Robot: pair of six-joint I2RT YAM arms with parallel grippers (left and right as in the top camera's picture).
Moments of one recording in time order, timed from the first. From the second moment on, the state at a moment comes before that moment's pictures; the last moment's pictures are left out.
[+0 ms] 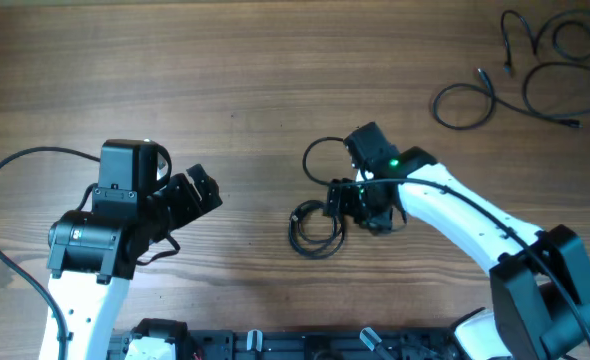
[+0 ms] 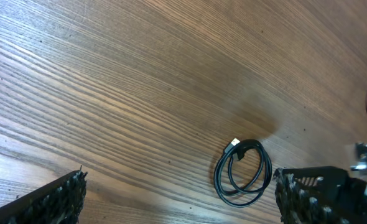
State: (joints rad) left arm -0.13 1.01 1.05 -1.12 0.10 -0.63; right arm 0.52 1.64 0.97 -0.76 -0.30 0.75
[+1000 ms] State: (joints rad) left arm -0.38 1.43 0.96 -1.04 0.26 -0.65; right arm 0.52 1.64 0.95 -0.74 -0.21 0.75
